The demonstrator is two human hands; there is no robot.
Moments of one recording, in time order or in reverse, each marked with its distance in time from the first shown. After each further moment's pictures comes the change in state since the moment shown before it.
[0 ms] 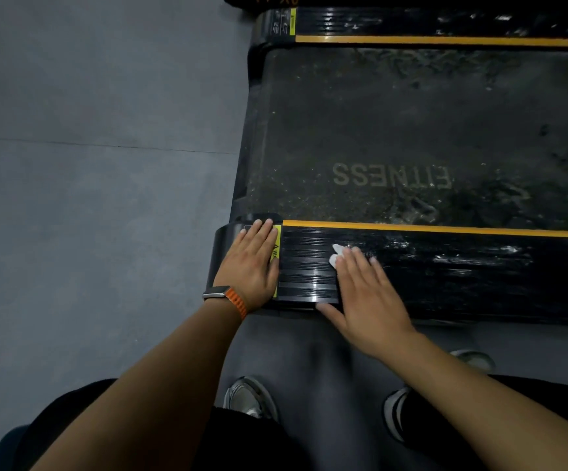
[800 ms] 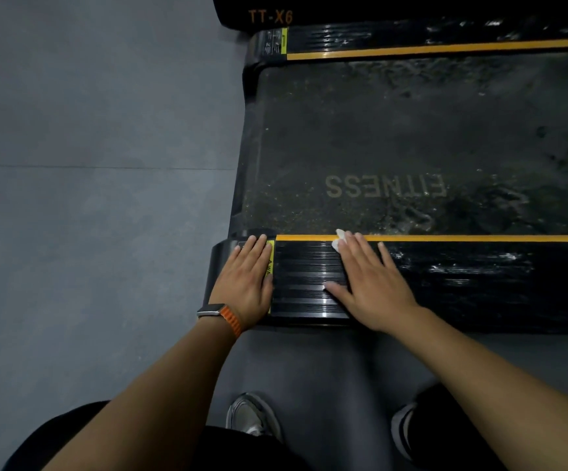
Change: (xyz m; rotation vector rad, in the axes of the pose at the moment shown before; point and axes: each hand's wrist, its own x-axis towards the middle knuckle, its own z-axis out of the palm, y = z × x) left_hand 0.000 0.001 0.003 0.064 -0.018 -0.007; right_hand 0.043 0.041 -0.010 0.089 -0.088 0.033
